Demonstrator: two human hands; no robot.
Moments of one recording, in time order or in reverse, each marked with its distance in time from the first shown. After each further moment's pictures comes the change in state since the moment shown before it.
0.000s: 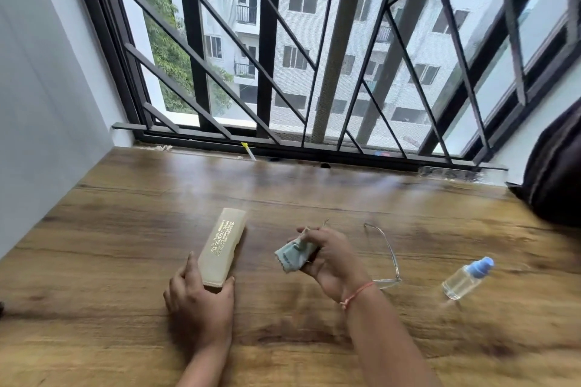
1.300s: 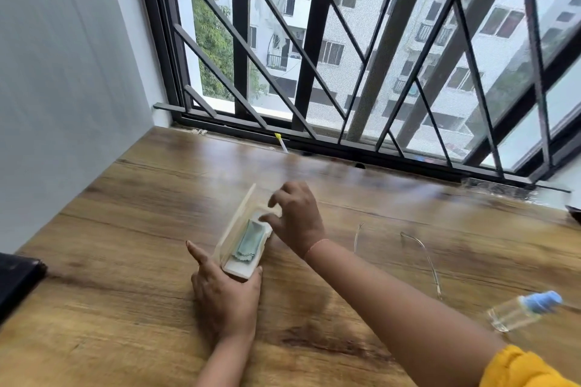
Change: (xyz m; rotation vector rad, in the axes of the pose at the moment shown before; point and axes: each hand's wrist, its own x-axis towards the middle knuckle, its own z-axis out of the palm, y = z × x) left_hand 0.005 -0.001 -0.001 -0.083 -0.017 -0.193; right_hand 0.087 0.023 0.075 -1.538 -0.035 -1.063
